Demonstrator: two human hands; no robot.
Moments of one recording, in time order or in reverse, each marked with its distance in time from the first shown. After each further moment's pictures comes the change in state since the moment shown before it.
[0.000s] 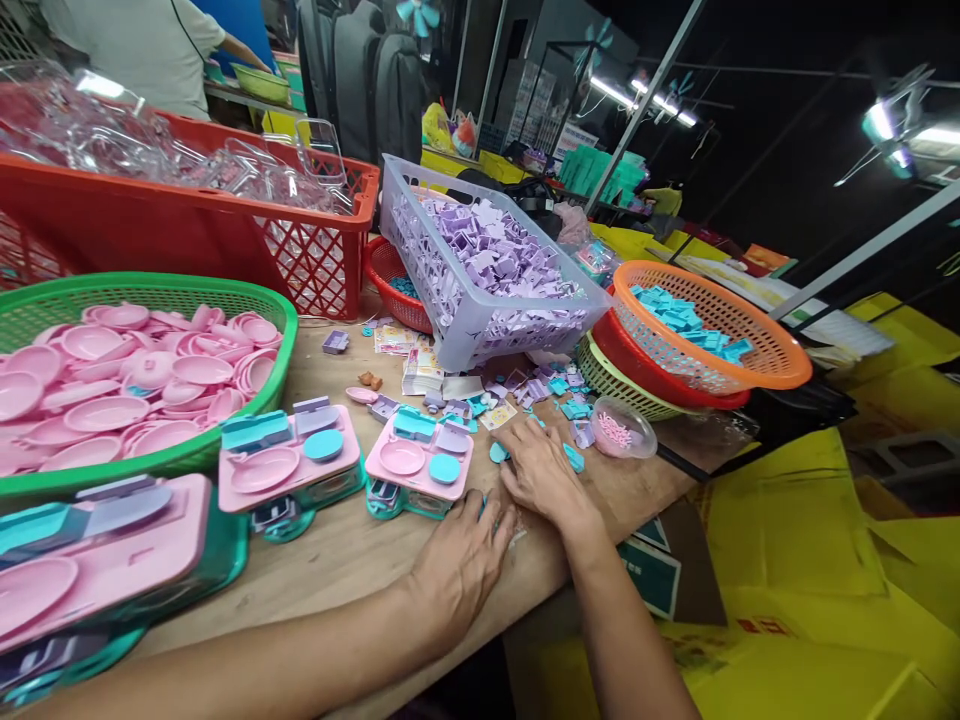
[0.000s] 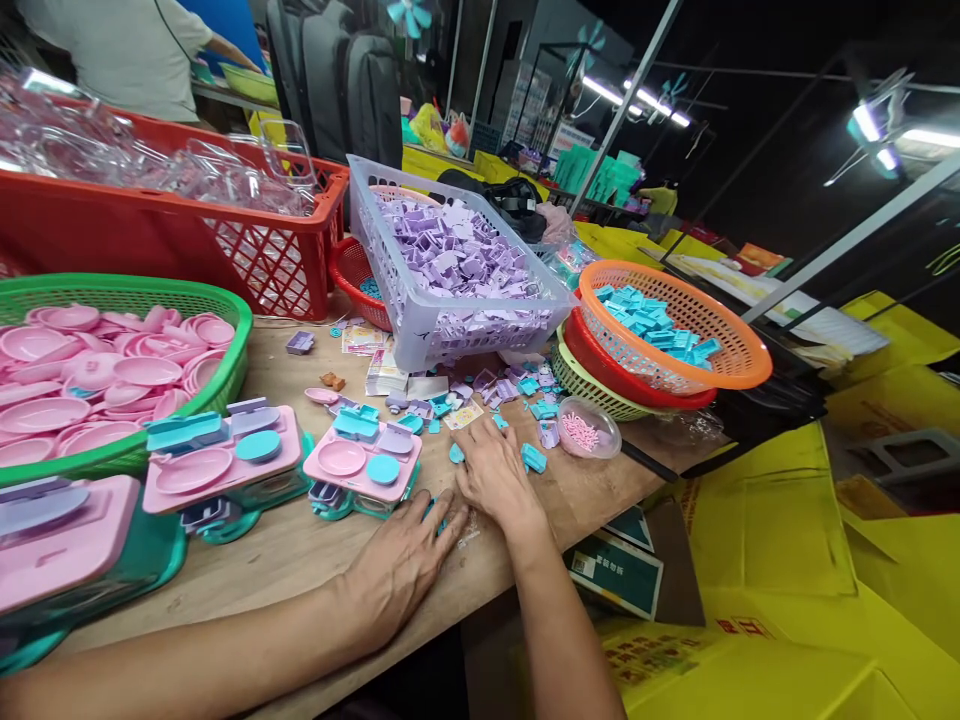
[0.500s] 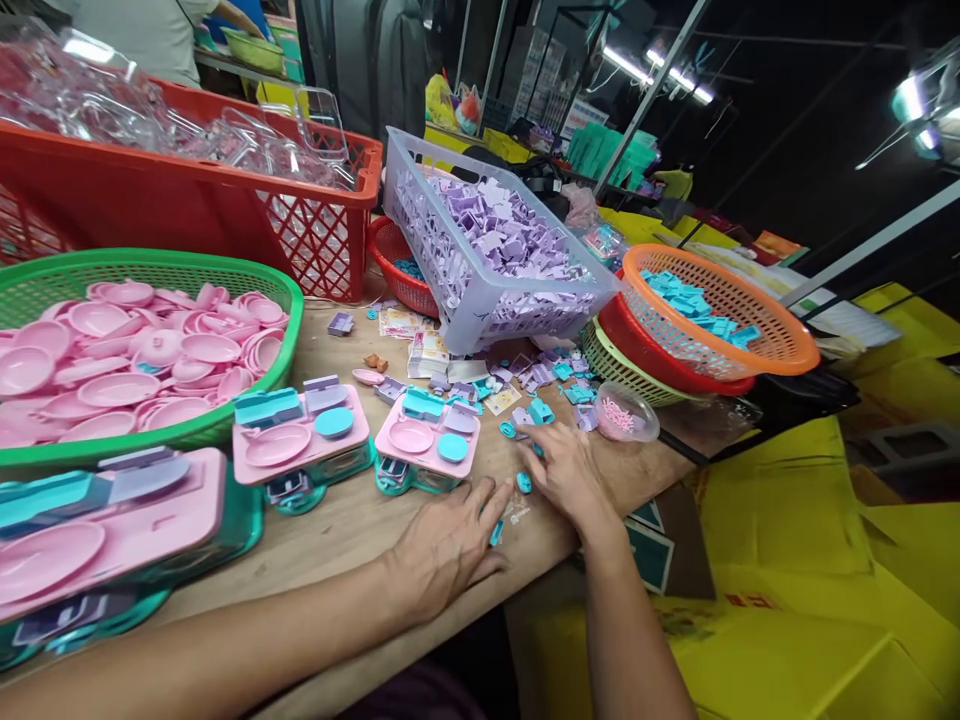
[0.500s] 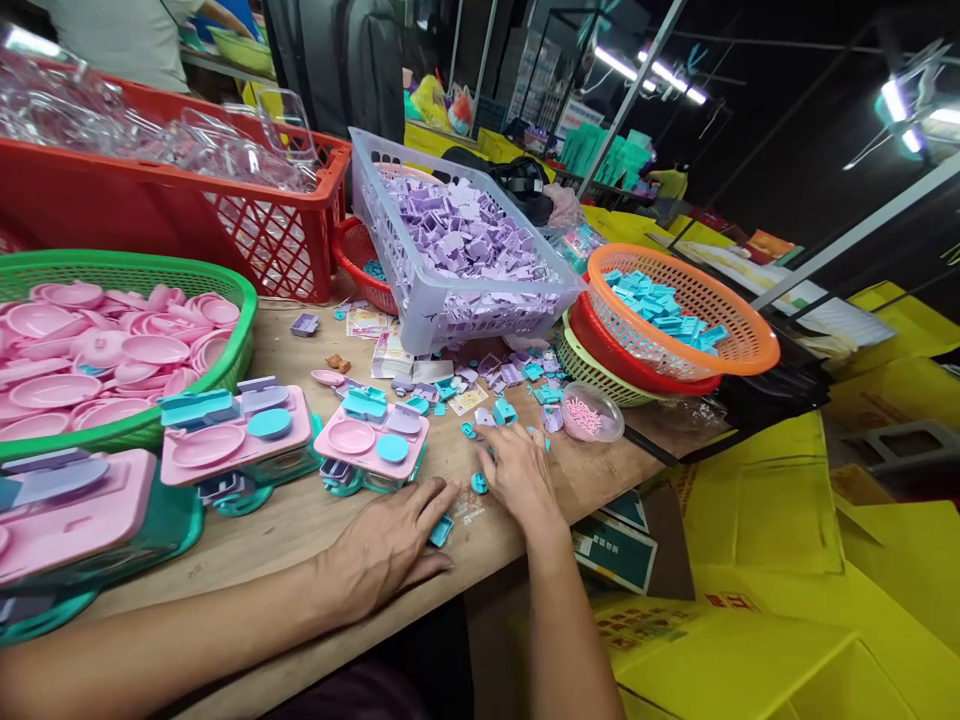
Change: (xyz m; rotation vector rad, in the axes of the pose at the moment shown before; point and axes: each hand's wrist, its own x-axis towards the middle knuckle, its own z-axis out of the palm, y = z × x) left_hand -0.017 -0.017 -0.025 -0.321 -0.060 -0.052; right_hand -0.031 0.004 -0.002 0.141 0.119 0.132
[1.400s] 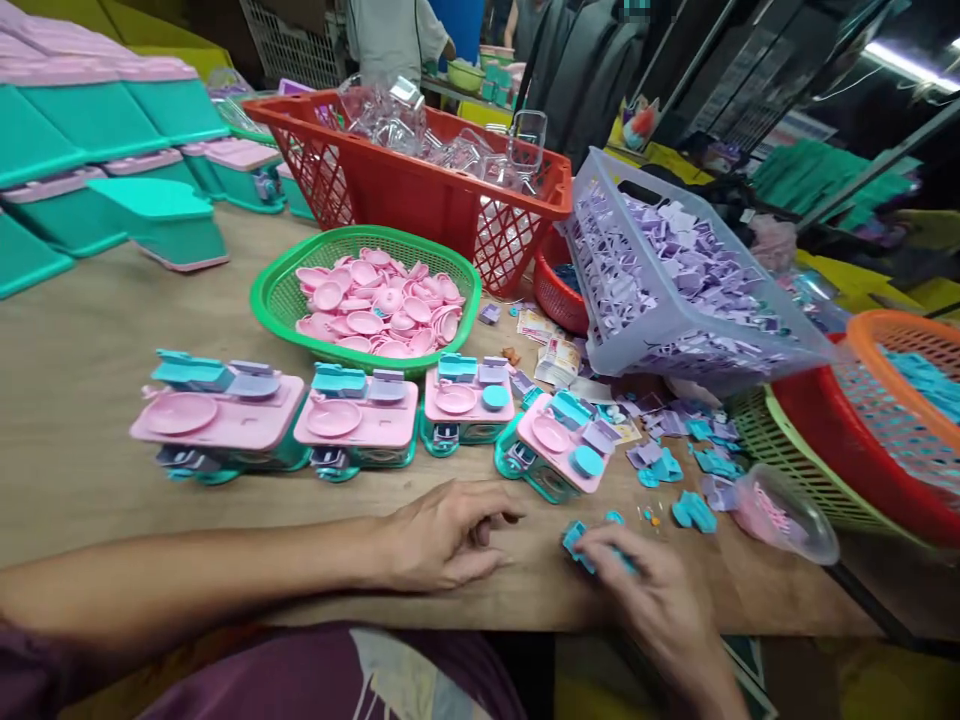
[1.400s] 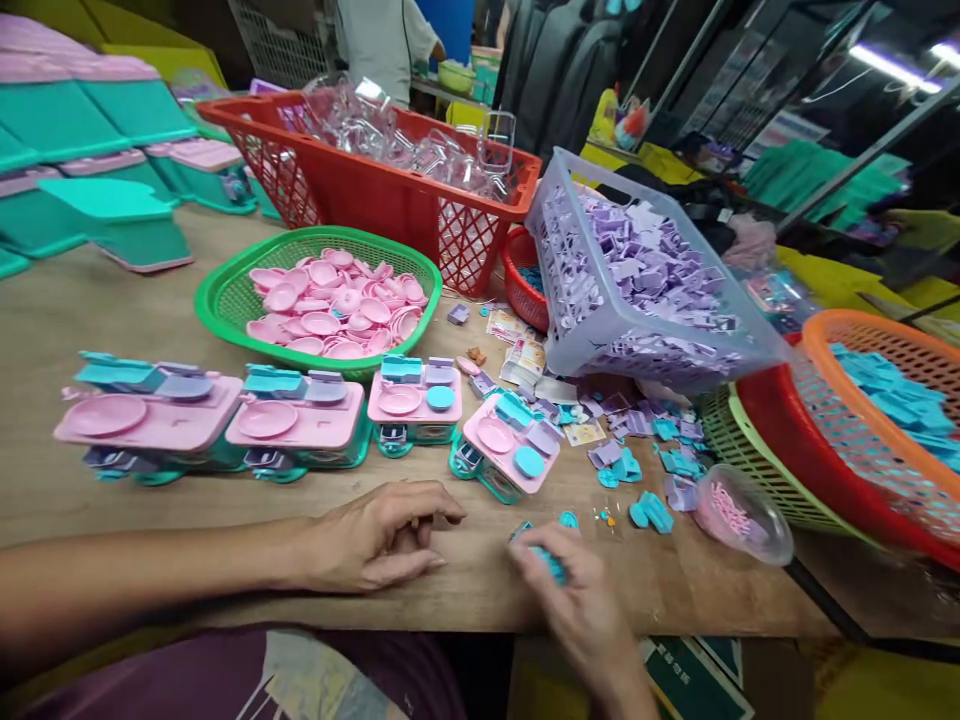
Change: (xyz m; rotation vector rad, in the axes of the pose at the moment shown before) left_hand -0.110 -0.049 -0.028 -0.706 0.221 -0.110; right_hand -0.032 -0.068 -0.010 0.625 -0.341 -0.097
